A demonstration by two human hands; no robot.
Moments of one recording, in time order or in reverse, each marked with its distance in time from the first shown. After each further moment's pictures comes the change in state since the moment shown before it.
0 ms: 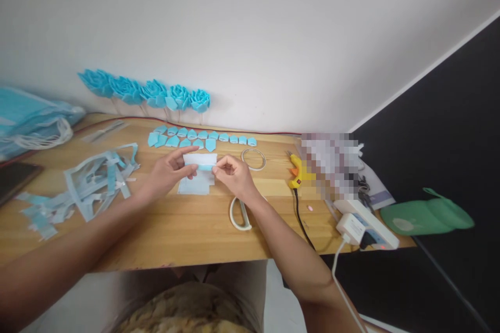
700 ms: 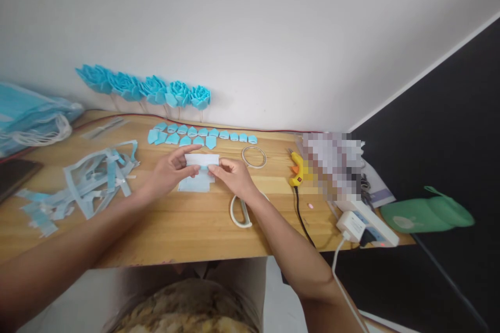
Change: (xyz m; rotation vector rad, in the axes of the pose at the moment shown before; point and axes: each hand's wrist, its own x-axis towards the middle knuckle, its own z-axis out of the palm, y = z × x) left_hand 0.000 -0.003 0.002 -0.018 -0.047 0.021; right_hand -0.003 0.004 -0.001 -0.082 -0.112 0.104
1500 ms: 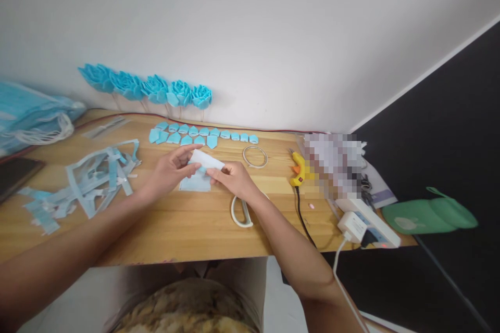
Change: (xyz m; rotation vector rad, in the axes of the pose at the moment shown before) left_hand 0.002 -0.008 0.000 -0.002 -0.009 0.052; right_hand -0.001 -0.002 0.000 -0.061 -0.106 0.069
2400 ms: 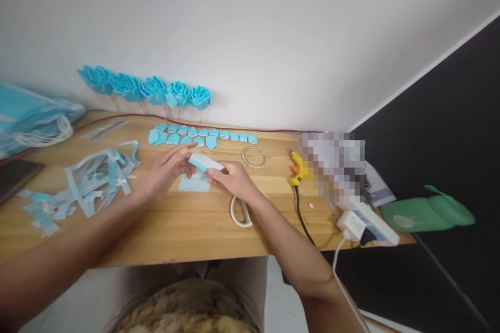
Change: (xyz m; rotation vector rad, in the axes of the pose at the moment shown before) left_hand 0.001 -0.008 -0.005 -0.247 0.018 -0.075; right_hand -0.001 -0.009 -0.001 0.031 -0.022 -0.021
